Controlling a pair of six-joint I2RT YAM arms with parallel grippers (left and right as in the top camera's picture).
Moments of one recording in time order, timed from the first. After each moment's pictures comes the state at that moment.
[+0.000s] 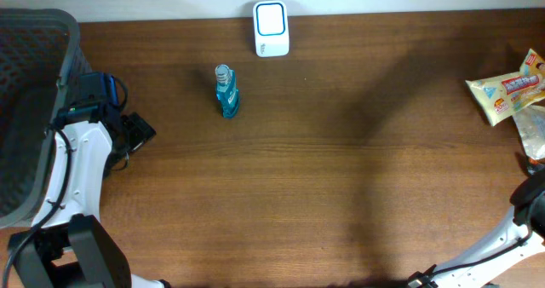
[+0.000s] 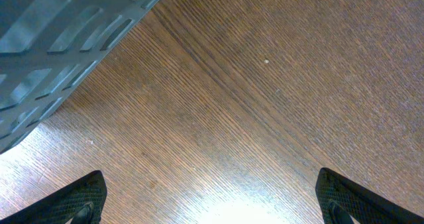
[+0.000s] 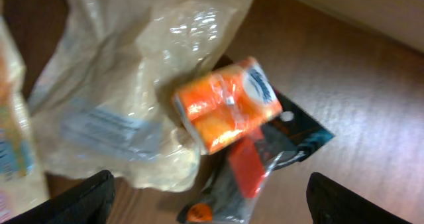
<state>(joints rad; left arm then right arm) 0.20 1.66 1.26 -0.96 -0.17 -0.57 -0.79 2.22 2.02 -1.03 0.27 0.39</state>
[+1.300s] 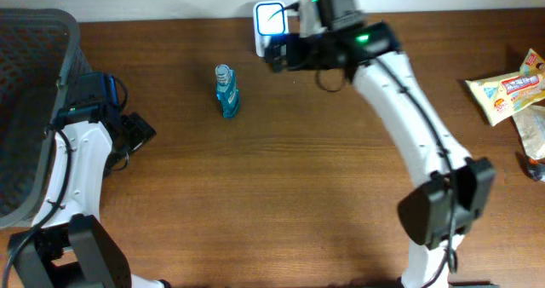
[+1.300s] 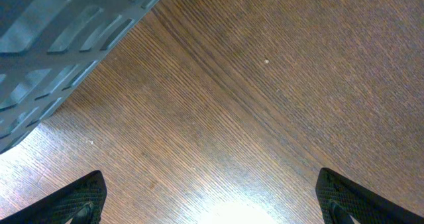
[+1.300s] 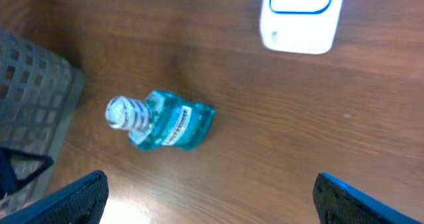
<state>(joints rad) 0.20 1.66 1.26 -0.95 -0.17 -0.57 0.39 2.01 2.01 -0.86 -0.28 0.31</state>
